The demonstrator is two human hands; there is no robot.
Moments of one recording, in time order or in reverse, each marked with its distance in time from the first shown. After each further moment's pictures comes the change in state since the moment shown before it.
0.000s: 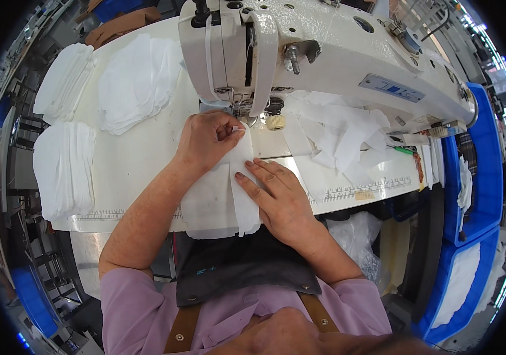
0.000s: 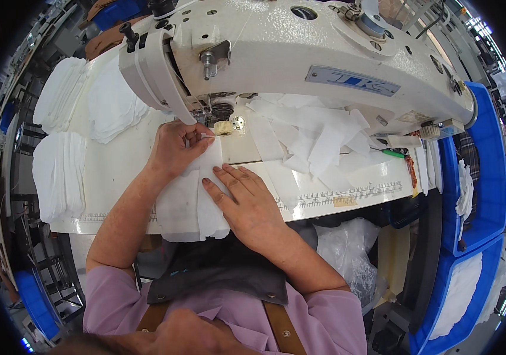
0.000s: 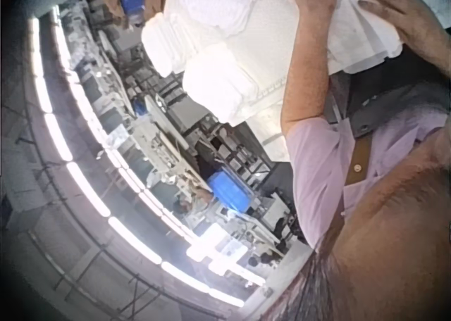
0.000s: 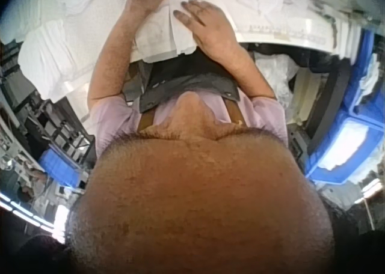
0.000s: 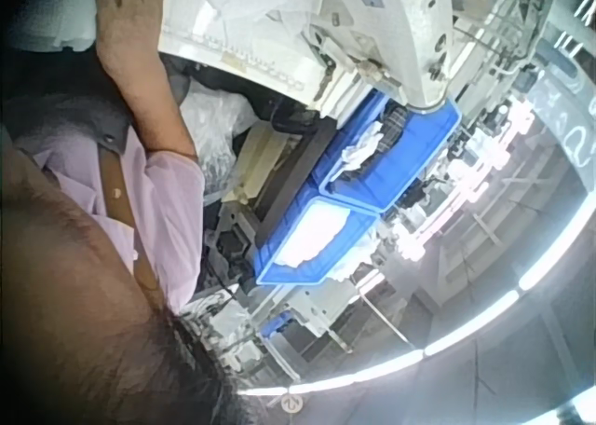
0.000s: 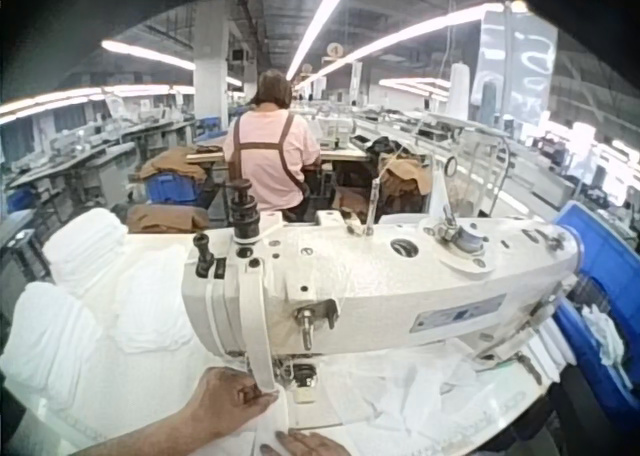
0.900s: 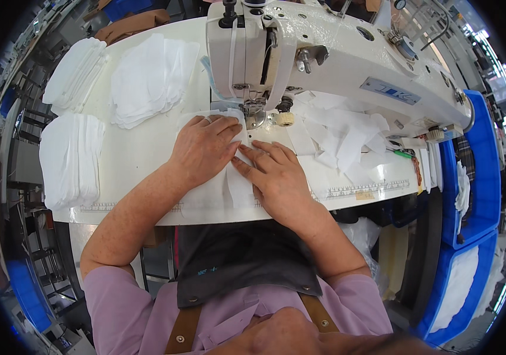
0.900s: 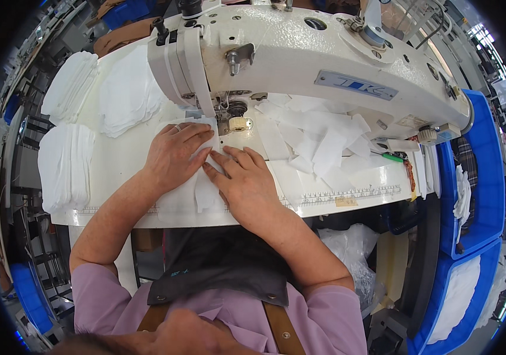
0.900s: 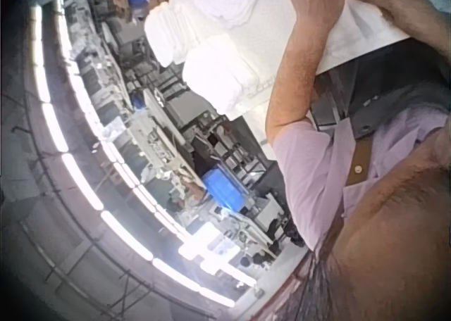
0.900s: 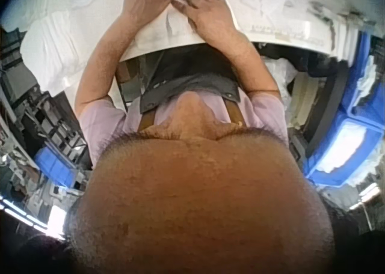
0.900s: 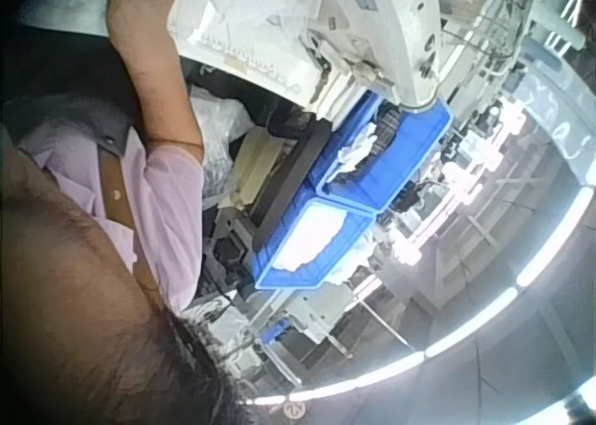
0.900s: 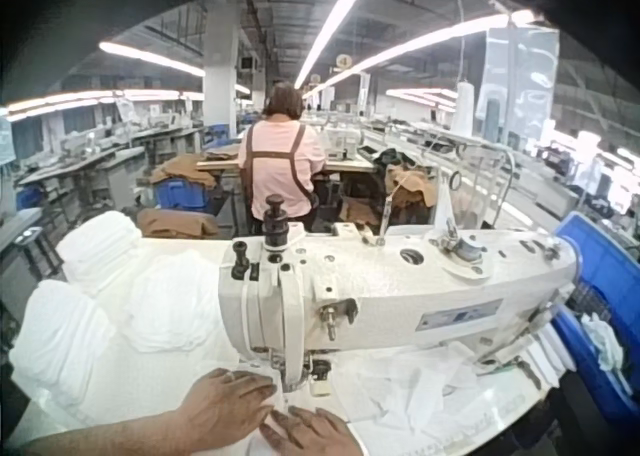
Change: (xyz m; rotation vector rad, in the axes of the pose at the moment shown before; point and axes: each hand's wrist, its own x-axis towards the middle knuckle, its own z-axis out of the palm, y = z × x) left_hand -0.024 -0.003 -0.023 0.581 -0.004 0.524; right_hand 0.029 0.002 0.000 -0.143 -0.093 -0.013
